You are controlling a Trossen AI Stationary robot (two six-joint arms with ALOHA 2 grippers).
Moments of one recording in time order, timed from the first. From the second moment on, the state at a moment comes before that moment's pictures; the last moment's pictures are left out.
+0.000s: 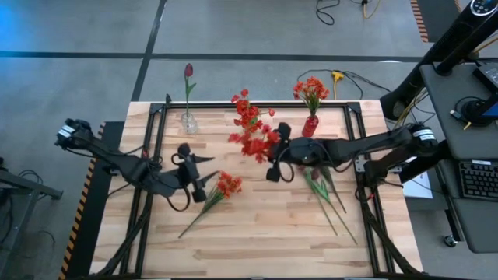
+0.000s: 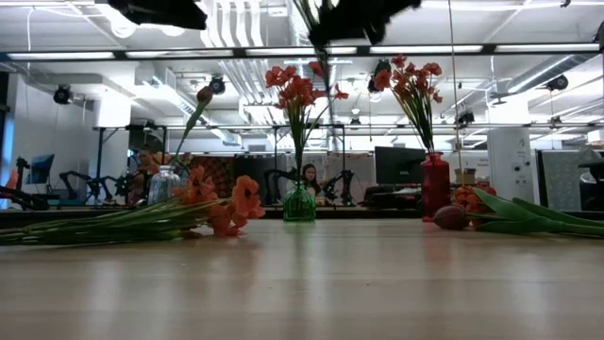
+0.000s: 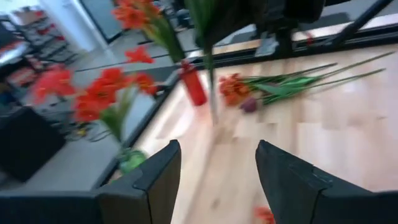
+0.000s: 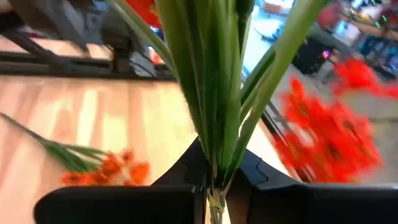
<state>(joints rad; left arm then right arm) -0.49 1.03 0.77 -0.22 -0.90 -0.07 0.07 1.44 1.08 0.02 0.39 -0.11</state>
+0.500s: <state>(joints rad) -0.49 0.93 0.77 -0.58 -1.05 -0.22 0.01 1.49 0.80 0.69 0.73 -0.08</state>
